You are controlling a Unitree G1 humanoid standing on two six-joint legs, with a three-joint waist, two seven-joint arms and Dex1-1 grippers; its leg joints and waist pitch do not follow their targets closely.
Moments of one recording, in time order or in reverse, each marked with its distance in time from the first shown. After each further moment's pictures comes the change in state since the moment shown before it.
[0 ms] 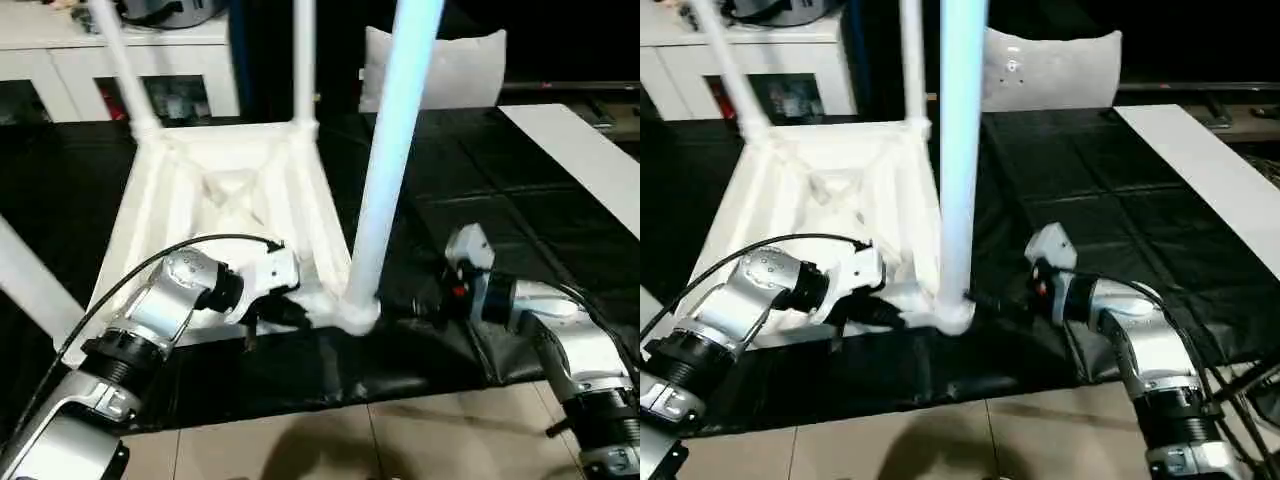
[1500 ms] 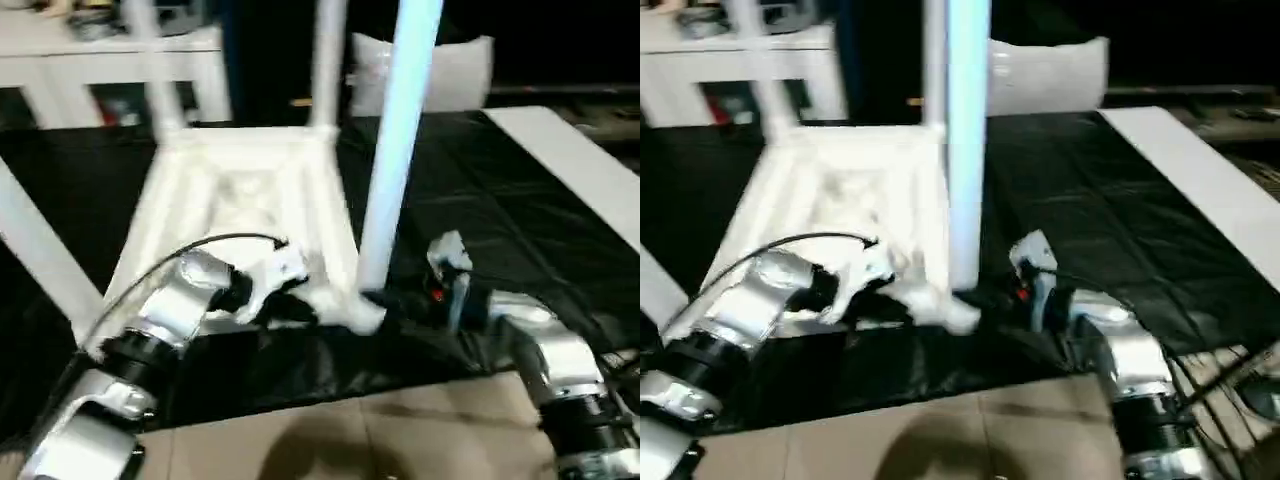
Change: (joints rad) left arm -0.010 -0.132 0.051 0.000 0.015 0.217 0.207; right arm 0.030 0.180 -0.068 -0.048 -0.018 0.164 -0.299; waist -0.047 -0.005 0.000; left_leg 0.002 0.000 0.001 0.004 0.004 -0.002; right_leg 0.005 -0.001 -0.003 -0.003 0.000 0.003
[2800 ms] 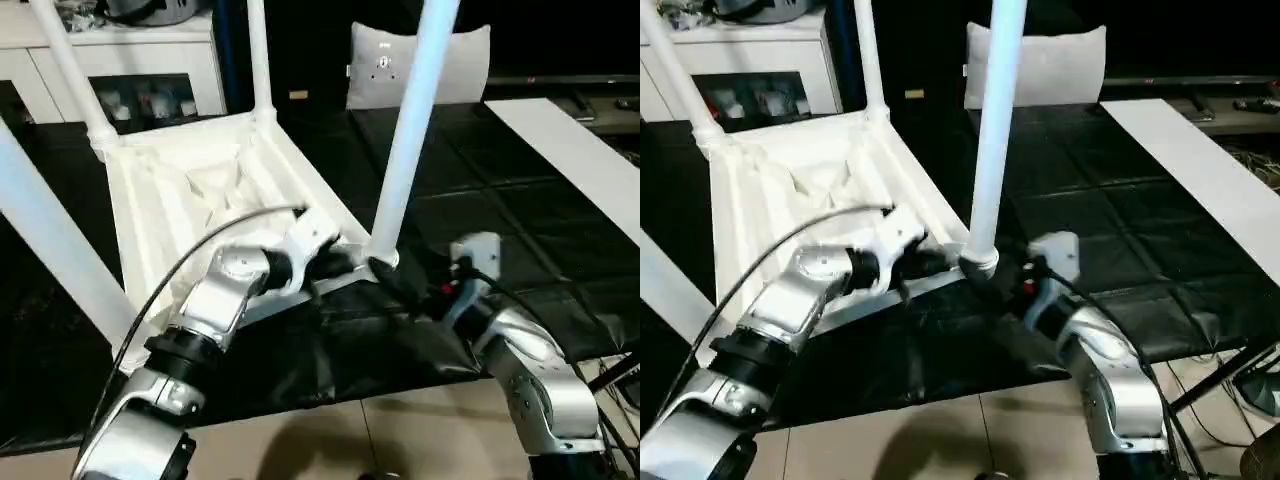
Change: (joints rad) left arm -0.003 -0.151 0.095 -0.068 -0.043 -0.039 0.301; right arm 0.191 0.098 -0.046 -0.341 0.089 -0.046 -0.272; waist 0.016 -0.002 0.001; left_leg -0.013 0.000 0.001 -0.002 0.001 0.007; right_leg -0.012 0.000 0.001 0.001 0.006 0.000
